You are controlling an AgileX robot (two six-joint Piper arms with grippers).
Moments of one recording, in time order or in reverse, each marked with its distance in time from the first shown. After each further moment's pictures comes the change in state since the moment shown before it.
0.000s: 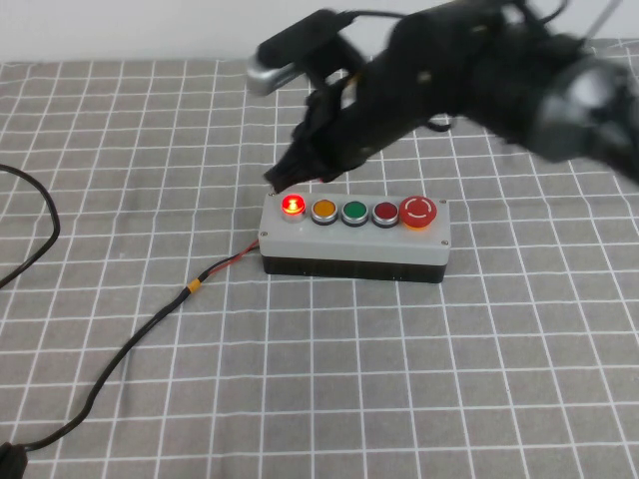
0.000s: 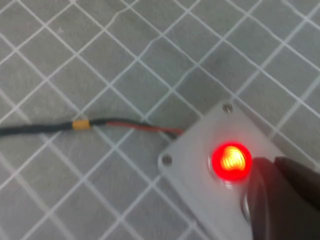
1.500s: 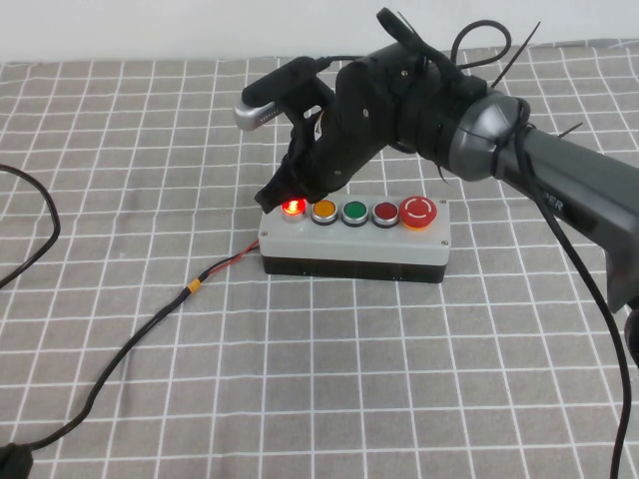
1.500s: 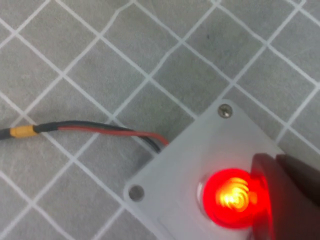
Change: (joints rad) right arm 0.001 0.242 -0.212 -0.083 0.079 0.084; left arm 0.000 0.000 0.000 -0.045 0.000 0.000
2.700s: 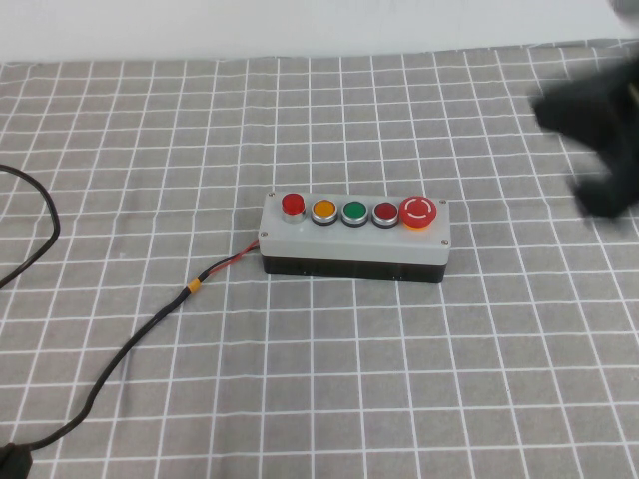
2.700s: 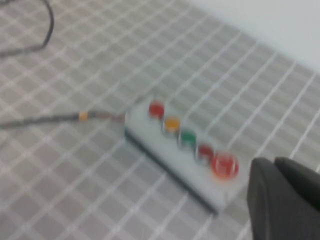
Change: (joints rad) right arm 0.000 -1.179 0.860 -0.093 -0.132 0.025; left arm 0.000 0.000 0.000 0.001 0.000 0.000
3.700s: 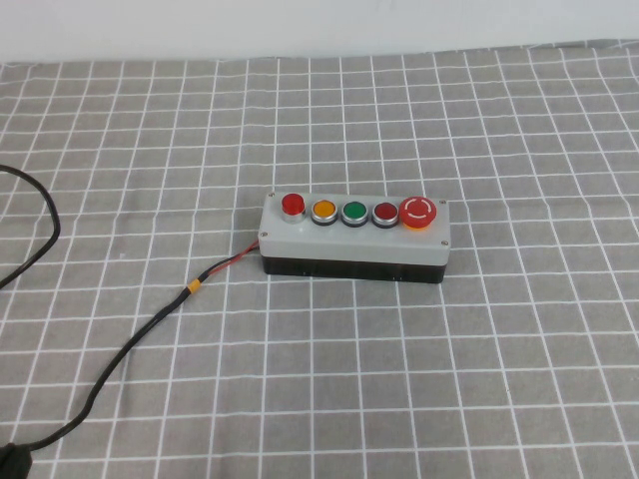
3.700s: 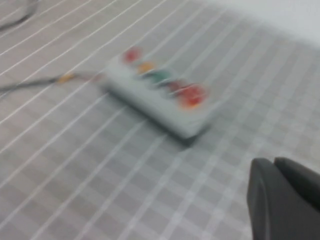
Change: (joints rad) right arm -0.118 -0.548 0.426 0.046 0.049 -0.008; left arm 0.000 0.000 0.000 0.000 0.000 0.000
